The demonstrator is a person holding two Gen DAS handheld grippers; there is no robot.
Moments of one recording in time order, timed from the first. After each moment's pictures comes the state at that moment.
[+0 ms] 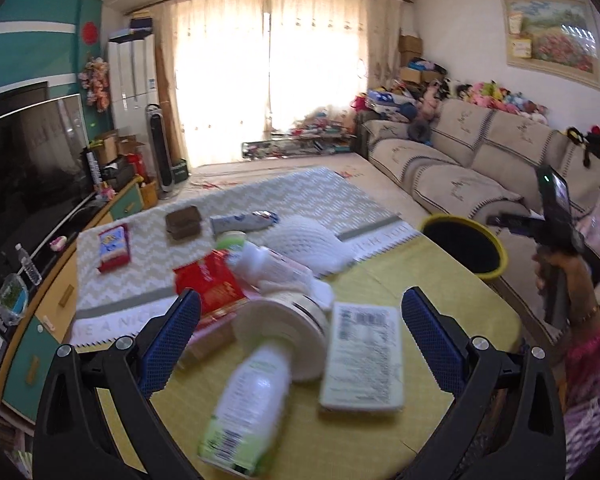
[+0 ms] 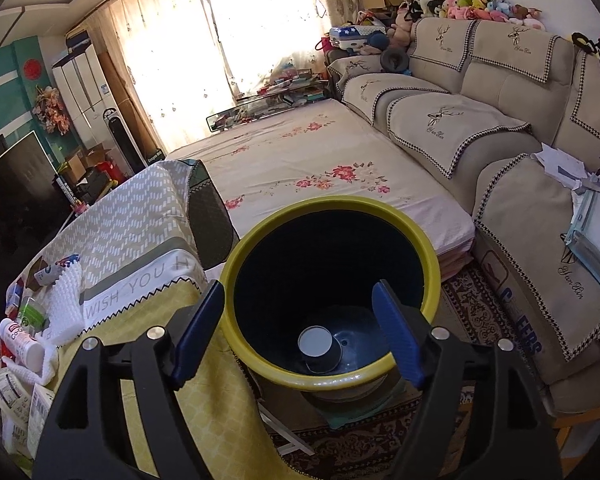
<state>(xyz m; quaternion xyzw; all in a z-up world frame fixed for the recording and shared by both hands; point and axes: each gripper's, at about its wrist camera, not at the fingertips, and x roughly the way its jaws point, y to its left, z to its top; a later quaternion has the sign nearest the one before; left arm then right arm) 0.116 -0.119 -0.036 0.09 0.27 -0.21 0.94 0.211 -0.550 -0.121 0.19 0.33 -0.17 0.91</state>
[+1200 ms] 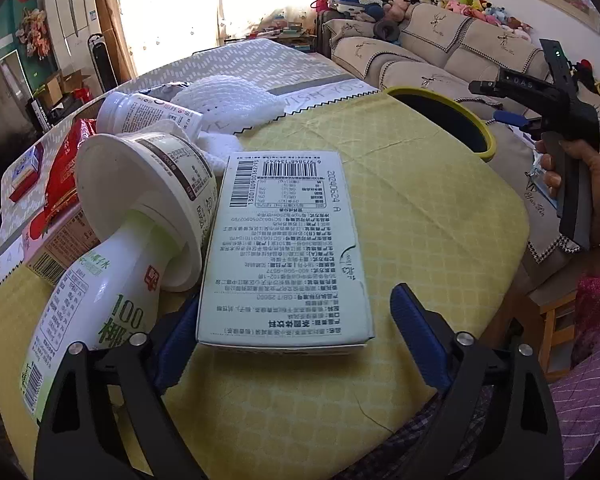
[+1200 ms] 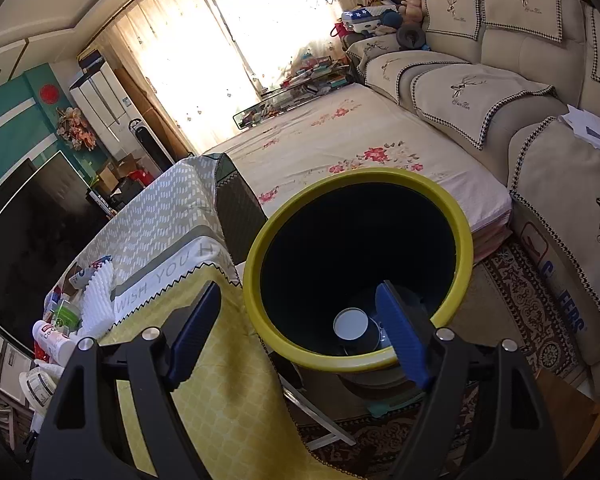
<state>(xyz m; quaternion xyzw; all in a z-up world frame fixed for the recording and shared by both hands) 0.143 -0.178 -0.155 0.13 0.44 -0.25 0.86 0.201 -0.560 -0.144 0.26 0.32 -0.11 0.90</state>
